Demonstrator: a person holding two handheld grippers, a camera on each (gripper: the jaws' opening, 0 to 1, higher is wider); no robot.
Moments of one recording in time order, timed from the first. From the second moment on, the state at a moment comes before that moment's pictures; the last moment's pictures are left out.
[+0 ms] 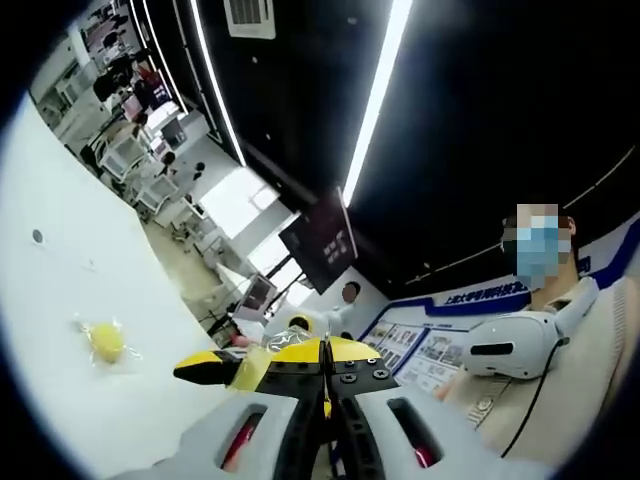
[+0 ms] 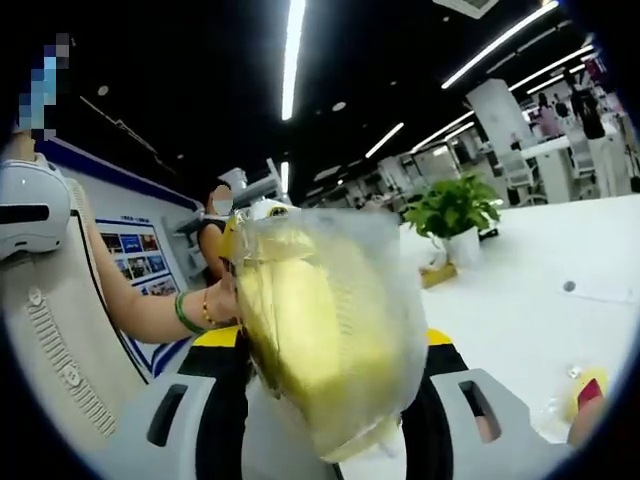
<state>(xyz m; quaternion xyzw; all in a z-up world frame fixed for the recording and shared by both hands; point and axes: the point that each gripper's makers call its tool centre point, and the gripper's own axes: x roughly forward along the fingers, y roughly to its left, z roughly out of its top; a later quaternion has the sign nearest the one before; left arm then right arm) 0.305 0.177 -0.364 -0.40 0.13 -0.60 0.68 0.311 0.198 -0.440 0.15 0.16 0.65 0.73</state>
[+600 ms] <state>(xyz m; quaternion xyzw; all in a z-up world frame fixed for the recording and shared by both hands) 0.310 0.191 -0.367 -0.40 0.12 -0.57 0.70 0.295 0.212 -0.431 0.16 0.17 0.67 0.70</state>
